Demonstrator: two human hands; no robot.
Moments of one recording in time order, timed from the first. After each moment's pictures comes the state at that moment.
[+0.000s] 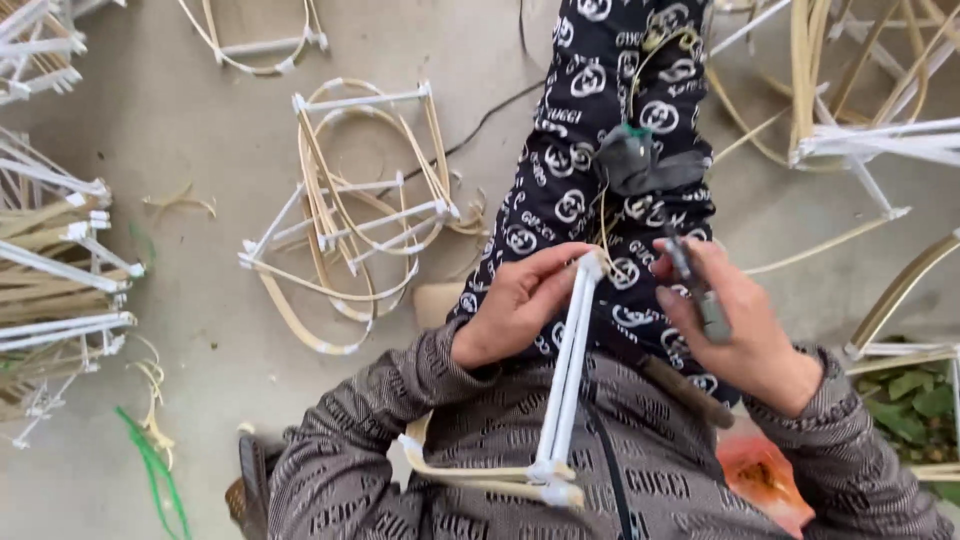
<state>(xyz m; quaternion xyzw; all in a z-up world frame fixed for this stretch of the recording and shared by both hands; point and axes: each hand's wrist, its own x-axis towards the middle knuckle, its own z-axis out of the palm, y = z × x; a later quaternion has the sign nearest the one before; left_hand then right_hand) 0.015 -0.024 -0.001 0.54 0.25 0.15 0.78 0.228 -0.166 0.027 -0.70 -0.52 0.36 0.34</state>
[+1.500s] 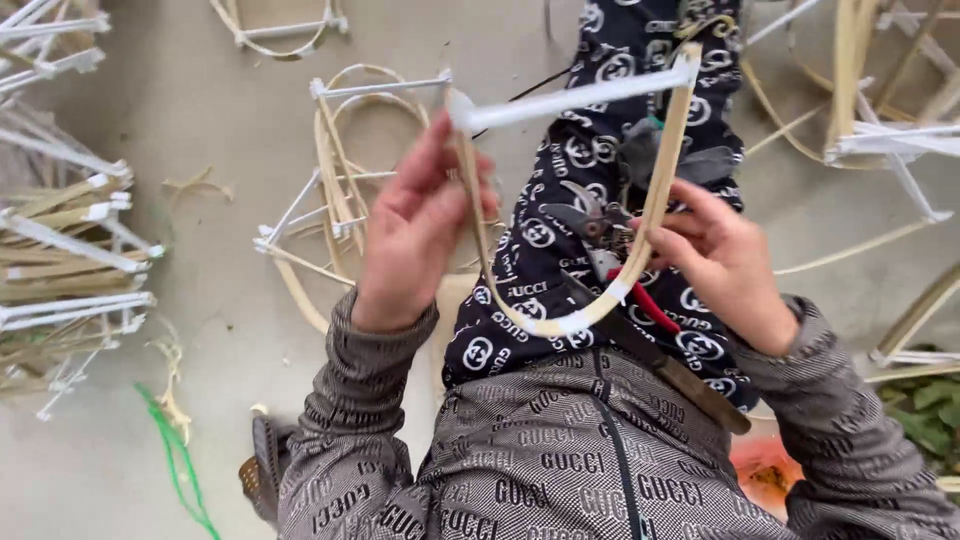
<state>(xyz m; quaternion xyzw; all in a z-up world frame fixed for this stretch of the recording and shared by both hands) -0.022 0.070 0.043 0.38 0.26 0.34 0.82 0.236 -0.116 -0.007 -0.60 -0.32 0.53 0.50</state>
